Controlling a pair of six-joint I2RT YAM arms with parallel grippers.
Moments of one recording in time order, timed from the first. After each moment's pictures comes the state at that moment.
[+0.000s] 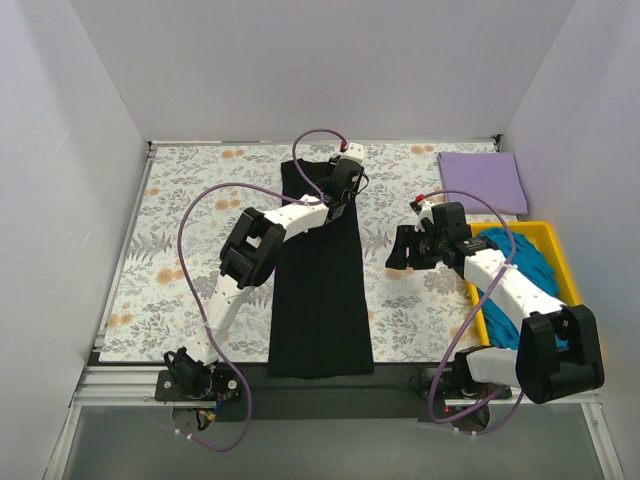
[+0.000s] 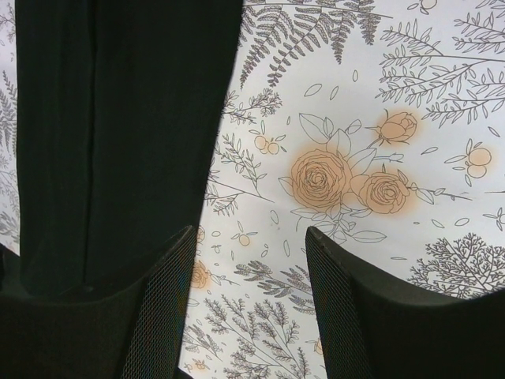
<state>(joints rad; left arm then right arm) -0.68 2.48 1.93 0.08 -0.47 -0.06 0.28 1.26 0.75 -0.39 -0.38 0.25</state>
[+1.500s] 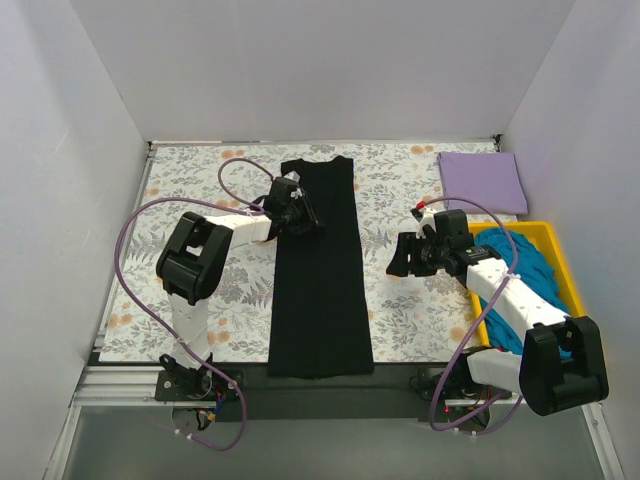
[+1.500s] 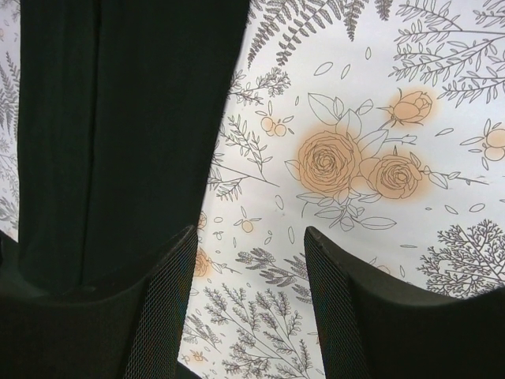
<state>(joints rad) -0.48 2.00 1.22 0.08 0.19 -0.77 0.28 1.20 0.70 -0.37 -0.40 0.24</state>
